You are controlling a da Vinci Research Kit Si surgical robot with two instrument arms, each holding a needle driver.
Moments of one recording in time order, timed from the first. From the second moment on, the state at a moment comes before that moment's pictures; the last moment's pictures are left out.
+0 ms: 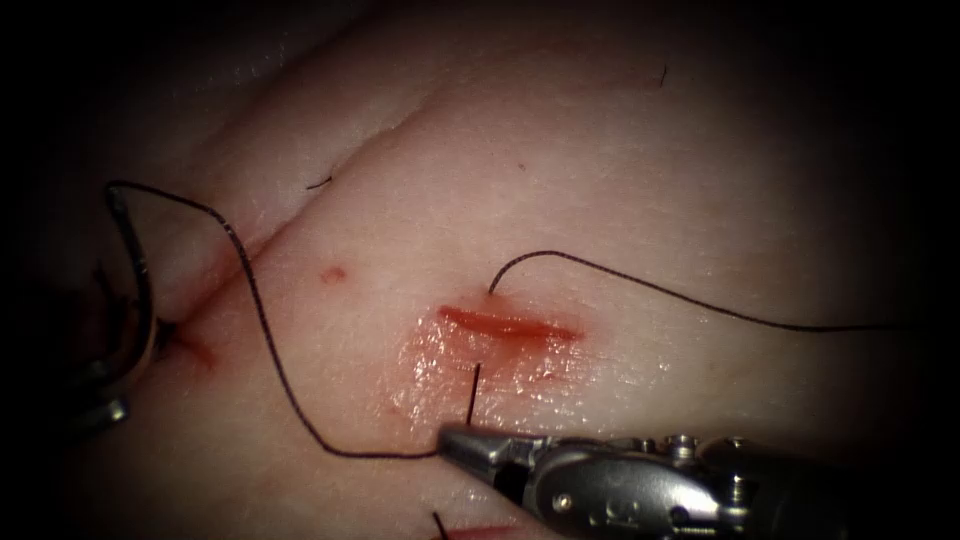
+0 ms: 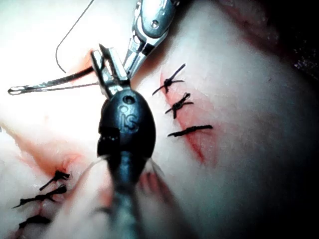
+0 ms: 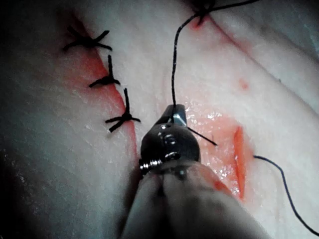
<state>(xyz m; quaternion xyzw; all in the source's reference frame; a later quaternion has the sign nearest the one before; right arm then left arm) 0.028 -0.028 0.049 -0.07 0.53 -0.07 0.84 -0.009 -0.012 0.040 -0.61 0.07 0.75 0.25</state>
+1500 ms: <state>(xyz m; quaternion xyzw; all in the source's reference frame) 0.028 -0.024 0.048 -0.09 0.58 0.02 0.81 -0.007 -0.011 0.040 -0.59 0.10 0.76 0.24</state>
